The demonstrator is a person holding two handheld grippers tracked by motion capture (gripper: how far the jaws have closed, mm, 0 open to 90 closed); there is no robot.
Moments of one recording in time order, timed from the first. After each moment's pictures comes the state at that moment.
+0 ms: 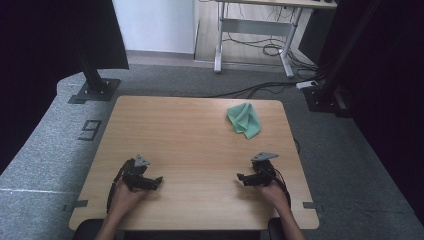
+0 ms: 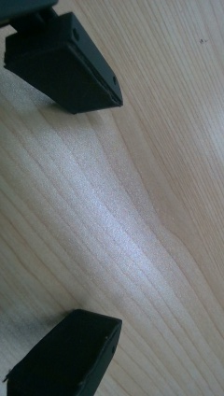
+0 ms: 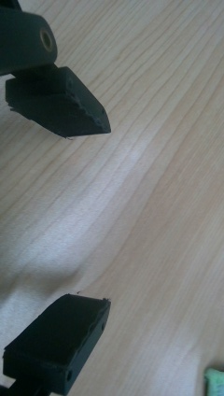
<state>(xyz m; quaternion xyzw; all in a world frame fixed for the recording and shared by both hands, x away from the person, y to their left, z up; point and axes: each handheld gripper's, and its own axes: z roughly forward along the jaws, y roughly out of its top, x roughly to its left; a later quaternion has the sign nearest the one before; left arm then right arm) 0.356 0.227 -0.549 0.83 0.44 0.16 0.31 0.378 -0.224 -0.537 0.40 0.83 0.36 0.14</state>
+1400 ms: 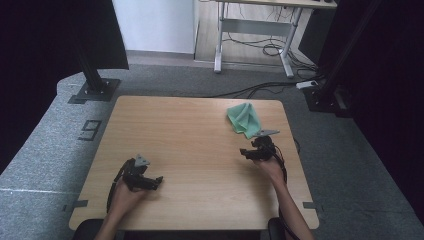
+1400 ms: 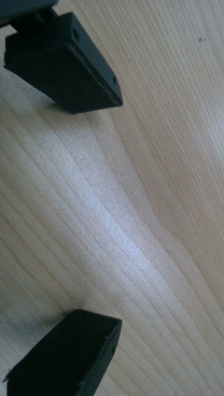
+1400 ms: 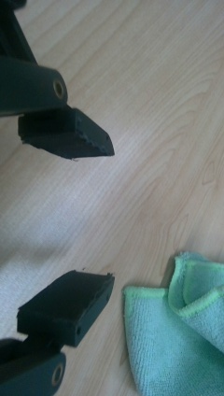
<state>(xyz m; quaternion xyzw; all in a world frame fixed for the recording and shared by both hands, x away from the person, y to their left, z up) 0.357 0.227 -0.549 0.83 0.44 0.16 0.31 0.457 -0.234 -0.520 0.43 0.81 0.37 0.16</state>
